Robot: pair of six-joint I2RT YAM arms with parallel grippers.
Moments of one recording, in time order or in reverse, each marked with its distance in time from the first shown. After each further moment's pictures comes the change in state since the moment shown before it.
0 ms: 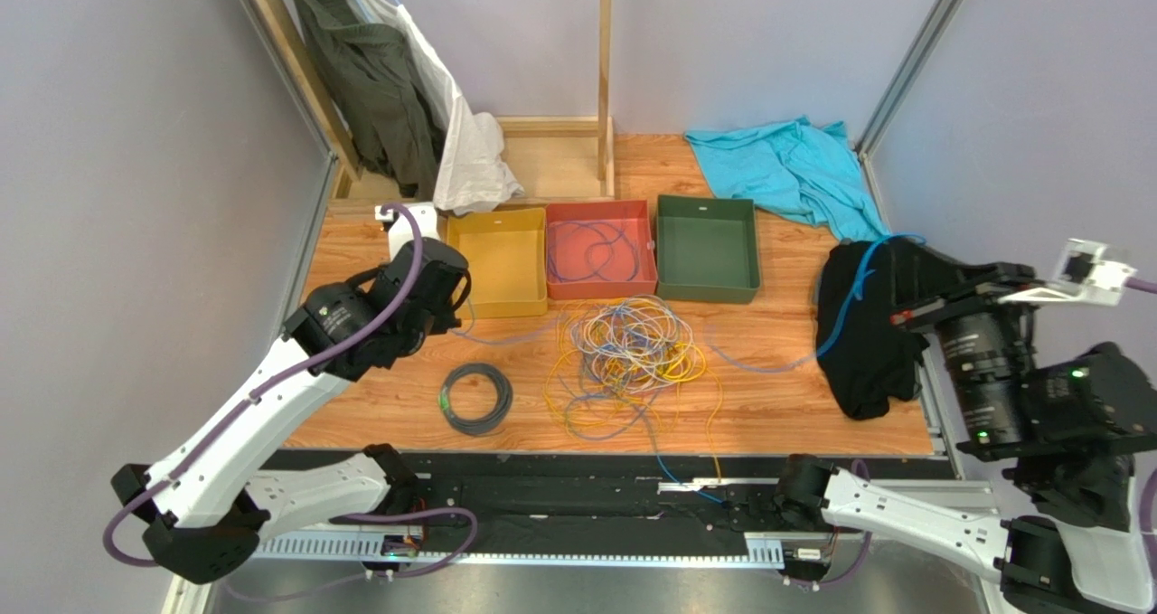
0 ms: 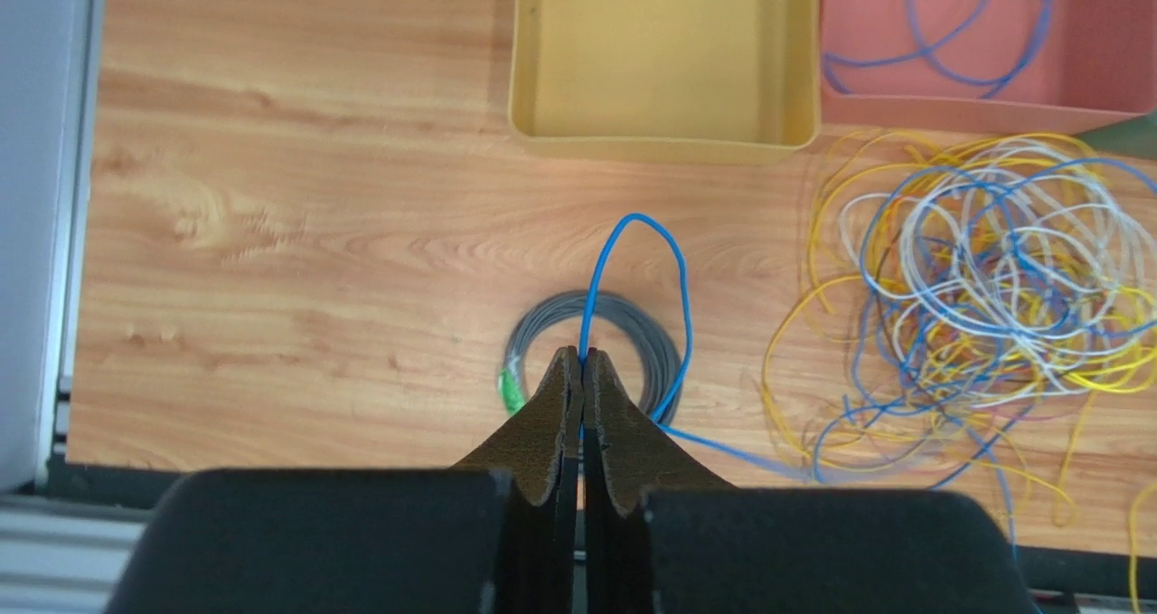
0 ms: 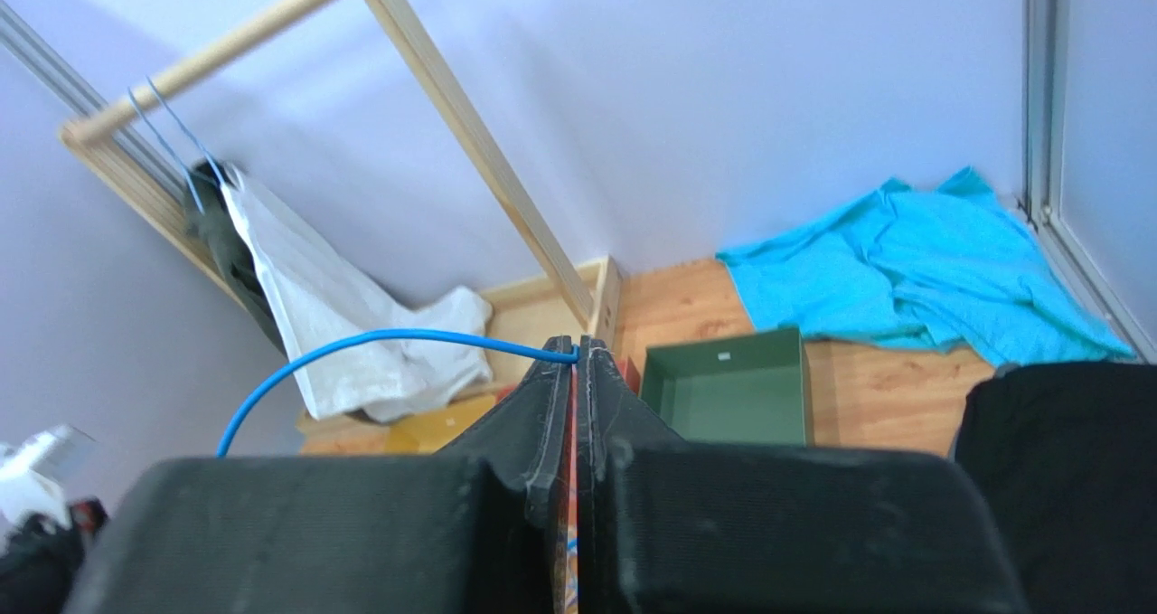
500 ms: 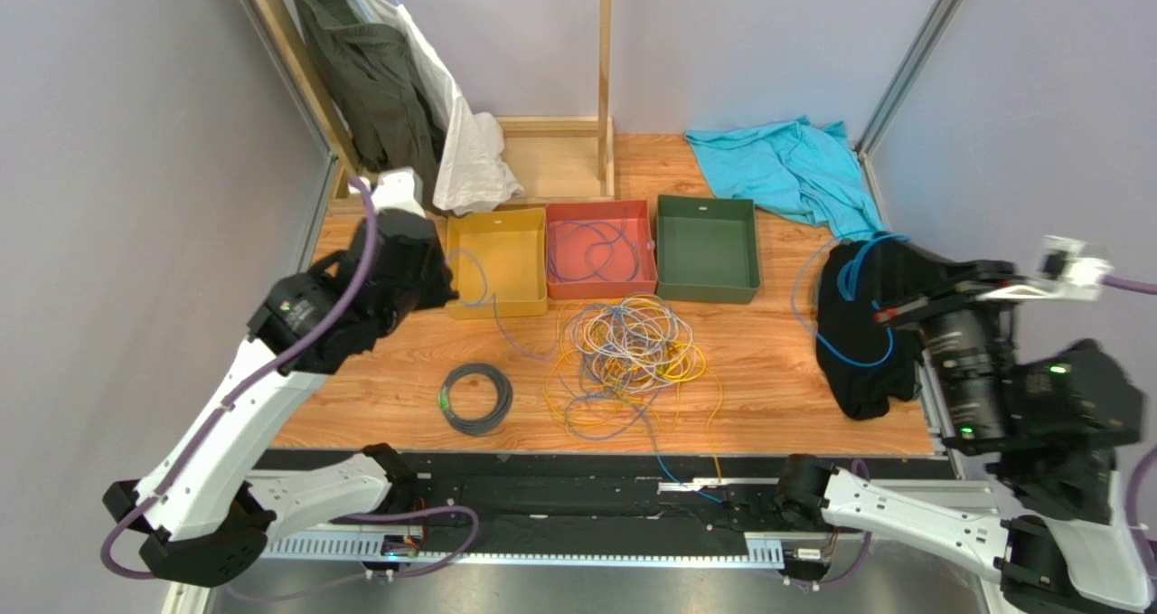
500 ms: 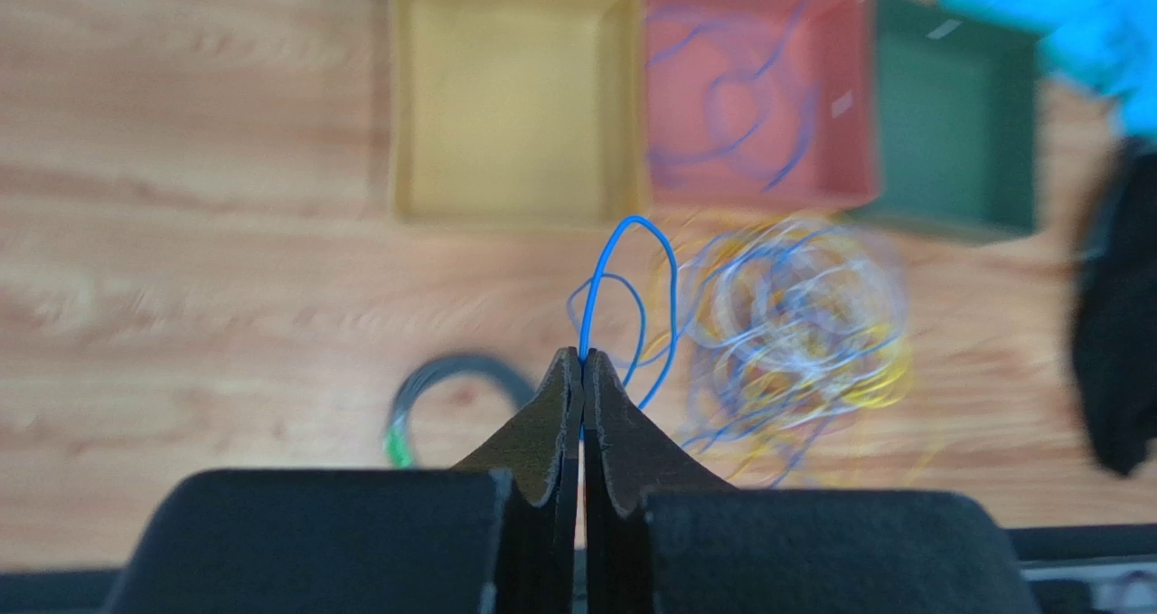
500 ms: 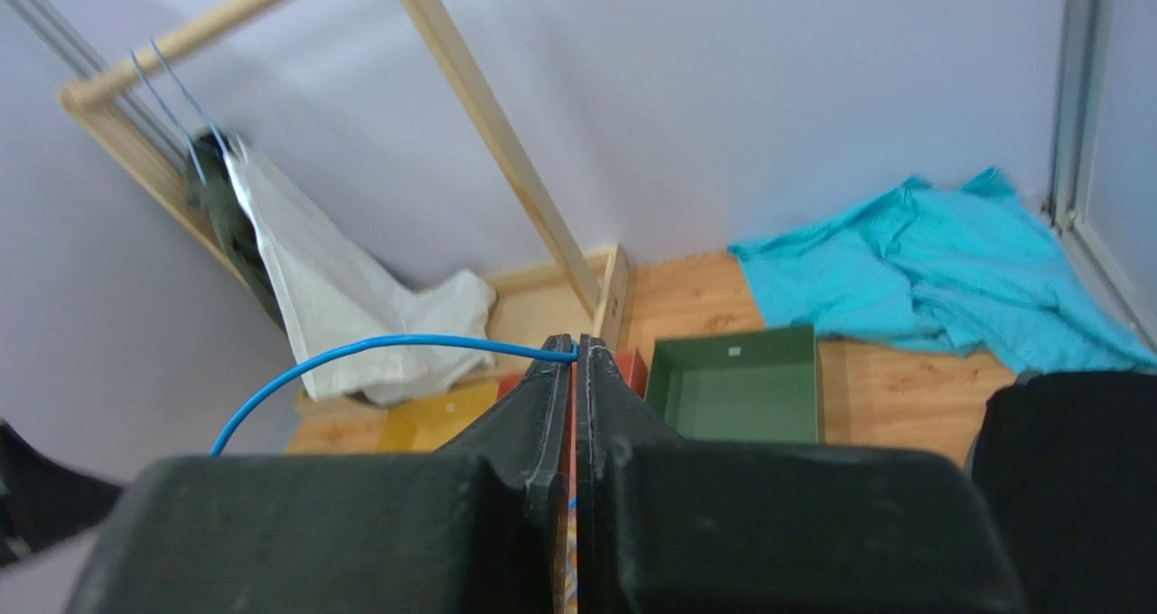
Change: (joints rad) left arm 0.092 -0.002 0.080 0.043 0.143 0.008; right arm 0.000 0.005 0.002 0.085 -0.019 -0.066
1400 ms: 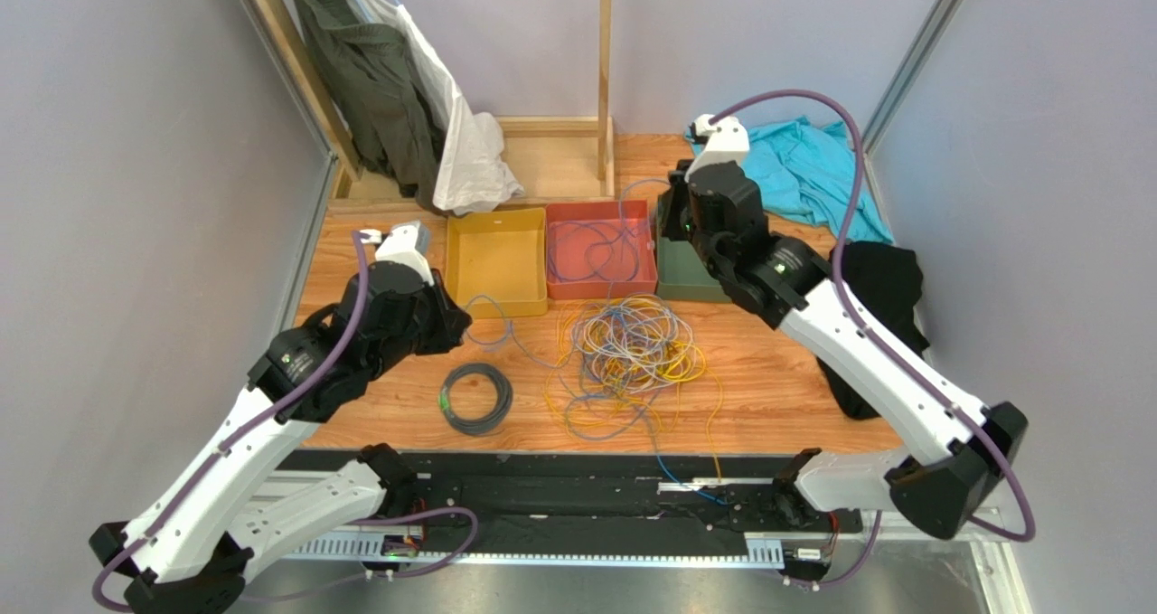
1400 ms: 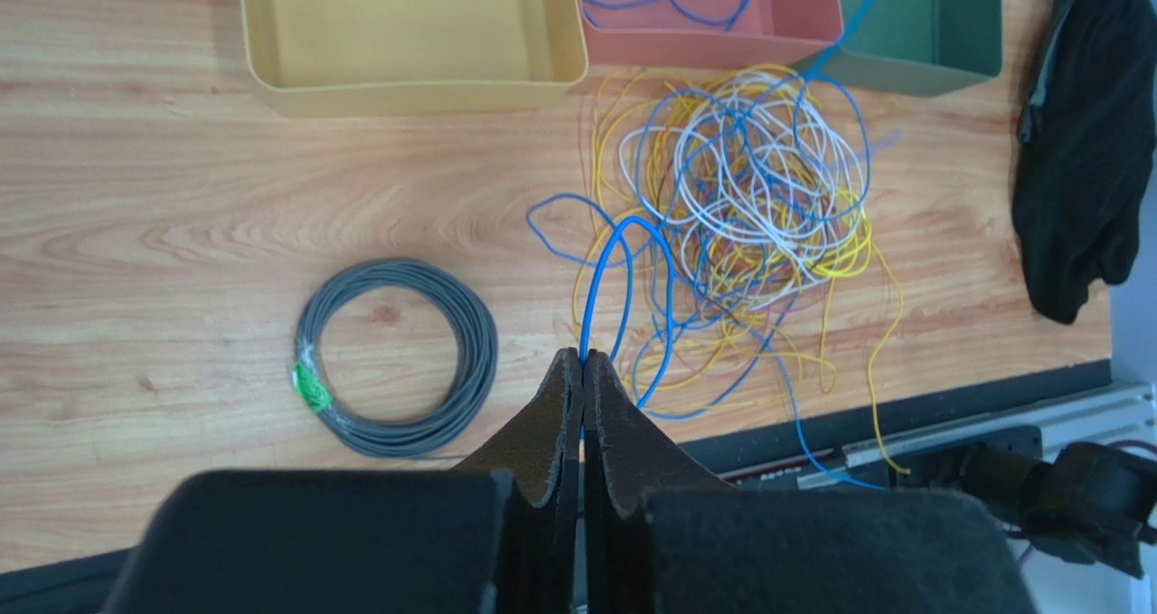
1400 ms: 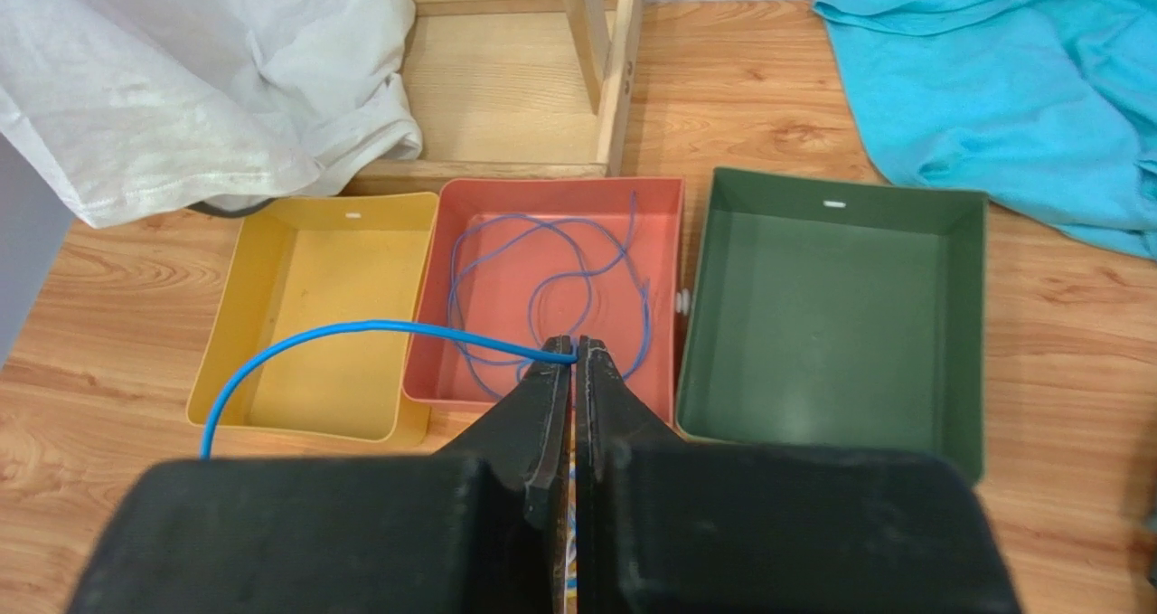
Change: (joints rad) left arm 0.000 -0.206 -0.267 0.166 0.210 -0.026; right arm -0.378 0.773 0.026 0.066 -0.478 0.197
